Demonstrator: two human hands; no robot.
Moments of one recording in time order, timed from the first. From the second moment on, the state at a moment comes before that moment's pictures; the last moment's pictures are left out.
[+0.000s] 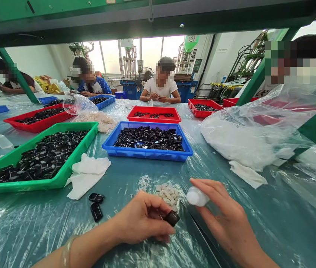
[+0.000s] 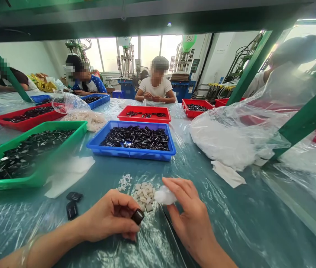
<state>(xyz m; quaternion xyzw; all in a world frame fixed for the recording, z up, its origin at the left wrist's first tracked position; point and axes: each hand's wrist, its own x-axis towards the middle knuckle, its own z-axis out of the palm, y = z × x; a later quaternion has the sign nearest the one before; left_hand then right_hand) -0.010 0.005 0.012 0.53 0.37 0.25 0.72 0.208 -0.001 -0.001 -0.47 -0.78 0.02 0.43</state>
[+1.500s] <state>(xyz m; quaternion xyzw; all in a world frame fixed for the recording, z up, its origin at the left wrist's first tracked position) -0.012 0.003 0.013 0.51 0.34 0.19 0.76 0.207 -0.018 0.011 -0.35 -0.85 -0.18 0.35</state>
